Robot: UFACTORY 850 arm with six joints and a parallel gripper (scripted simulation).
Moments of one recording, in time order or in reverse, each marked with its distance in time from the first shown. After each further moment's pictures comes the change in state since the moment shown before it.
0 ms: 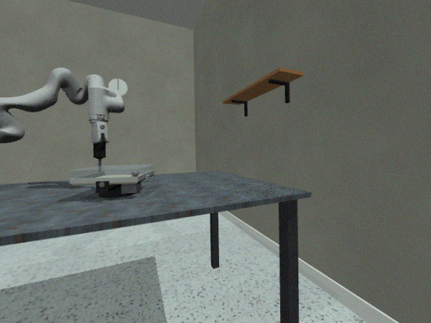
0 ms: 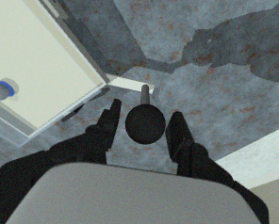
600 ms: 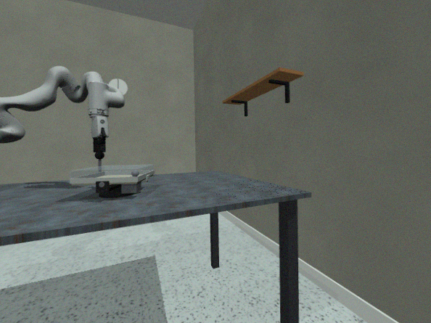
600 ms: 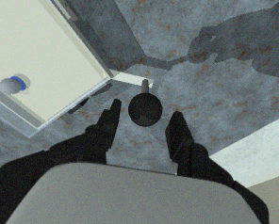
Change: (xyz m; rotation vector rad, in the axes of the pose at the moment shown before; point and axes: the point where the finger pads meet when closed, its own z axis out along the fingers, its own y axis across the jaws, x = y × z) arm 0.000 0.000 -0.026 0.000 0.000 0.000
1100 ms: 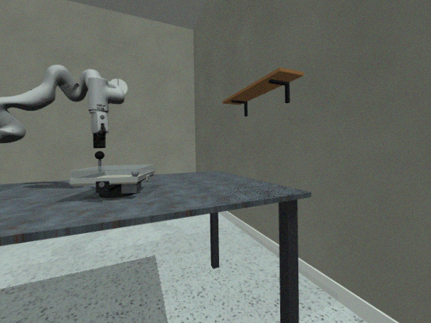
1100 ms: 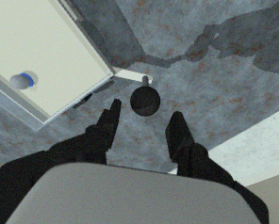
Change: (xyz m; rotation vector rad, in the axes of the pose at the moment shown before) arm 0.000 0.000 -0.020 0.000 0.000 0.000
